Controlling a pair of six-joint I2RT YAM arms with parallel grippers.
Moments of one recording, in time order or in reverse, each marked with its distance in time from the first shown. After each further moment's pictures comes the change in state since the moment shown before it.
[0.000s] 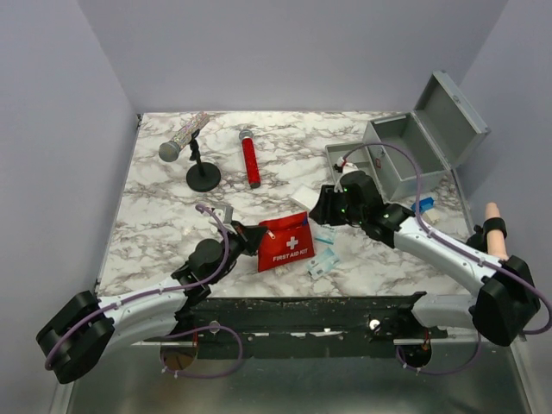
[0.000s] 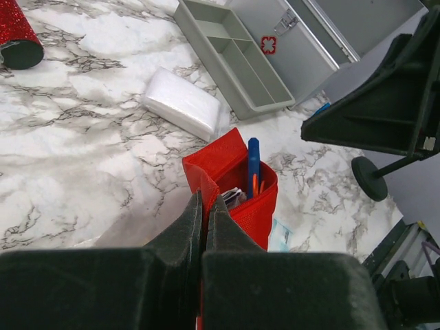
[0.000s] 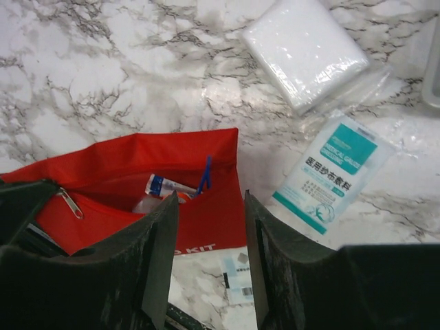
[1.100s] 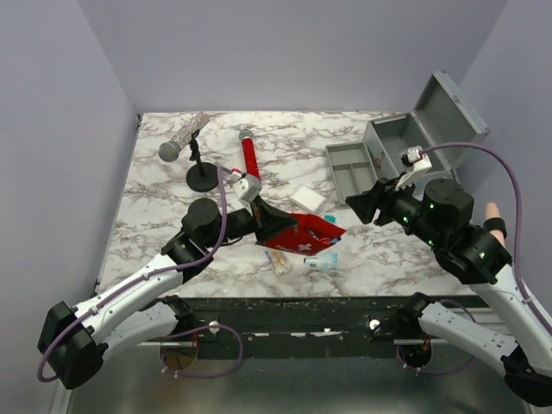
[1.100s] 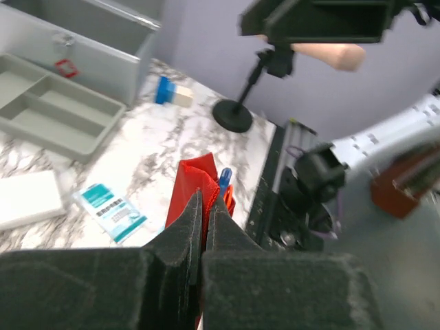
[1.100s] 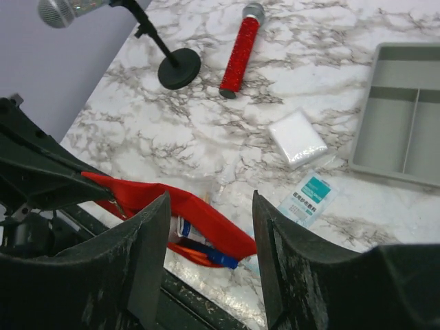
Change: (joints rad) left arm 0.077 0.032 0.576 -0.416 0.756 0.233; right arm 0.000 -0.426 0.286 -0.336 -0.006 -0.169
